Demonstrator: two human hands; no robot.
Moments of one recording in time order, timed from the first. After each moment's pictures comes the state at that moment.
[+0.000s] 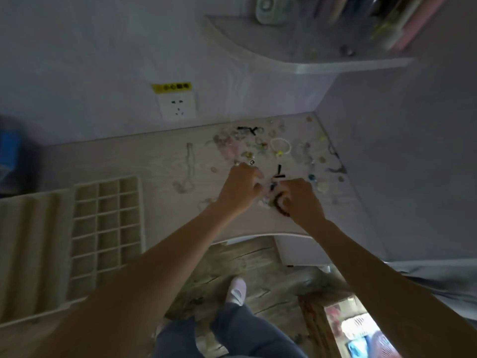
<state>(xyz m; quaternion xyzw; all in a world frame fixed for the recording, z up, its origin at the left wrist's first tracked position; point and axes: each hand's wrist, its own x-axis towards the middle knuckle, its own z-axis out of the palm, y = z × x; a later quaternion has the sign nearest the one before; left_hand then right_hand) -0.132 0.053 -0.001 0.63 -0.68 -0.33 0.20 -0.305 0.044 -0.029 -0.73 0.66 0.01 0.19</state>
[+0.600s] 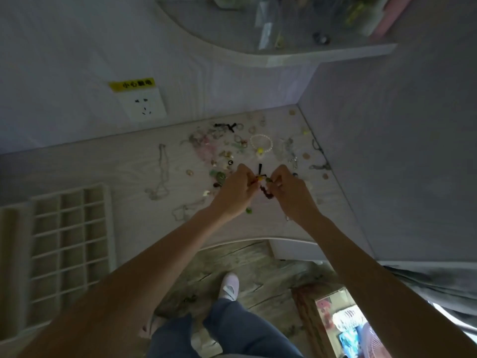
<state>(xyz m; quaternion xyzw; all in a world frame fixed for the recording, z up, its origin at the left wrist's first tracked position) -0.178 0.037 -0.009 0.60 -0.65 -0.40 0.22 -0.325 0.029 0.000 -0.67 0.65 -0.14 0.34</state>
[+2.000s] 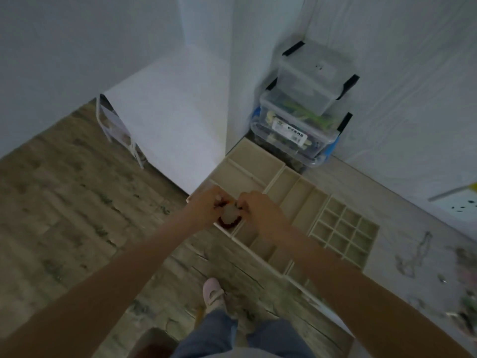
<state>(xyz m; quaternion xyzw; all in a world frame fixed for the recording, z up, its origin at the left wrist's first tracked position) 0.272 0.373 -0.005 0.86 -0.27 -0.31 0.30 0.188 0.238 -0.009 -0.93 0.14 0.15 0.29</state>
